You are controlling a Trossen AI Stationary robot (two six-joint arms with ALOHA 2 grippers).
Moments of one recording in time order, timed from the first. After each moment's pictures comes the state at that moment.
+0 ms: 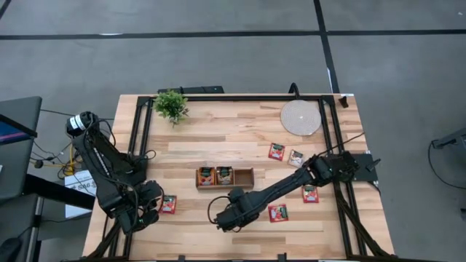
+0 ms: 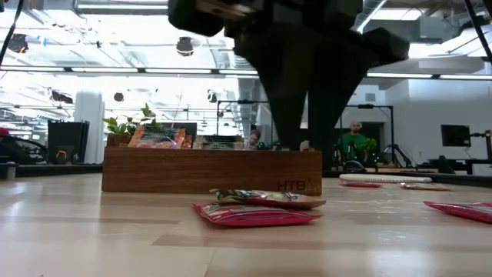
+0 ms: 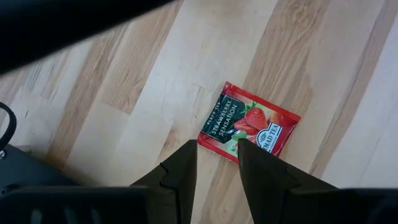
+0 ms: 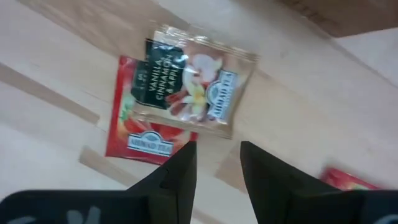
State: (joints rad) left arm -1.08 1.30 0.85 -1.13 -0.42 -1.51; right arm 0.45 2.38 2.13 -1.30 0.07 1.43
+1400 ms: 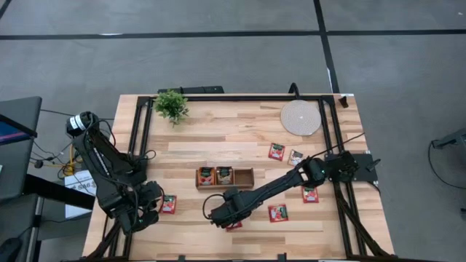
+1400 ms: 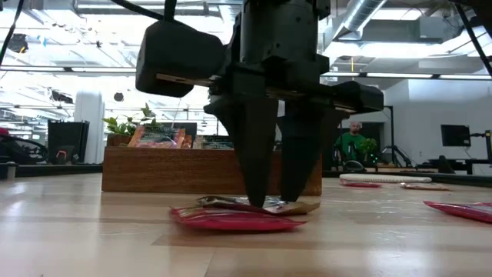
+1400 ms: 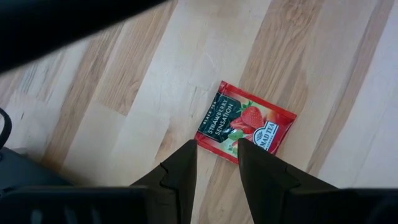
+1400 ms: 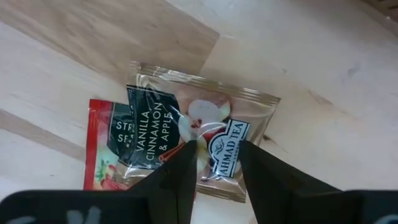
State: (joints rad) left arm -1.08 1.30 0.85 -1.12 -0.42 -1.49; right arm 0.43 2.51 2.11 -1.18 -0.02 1.42
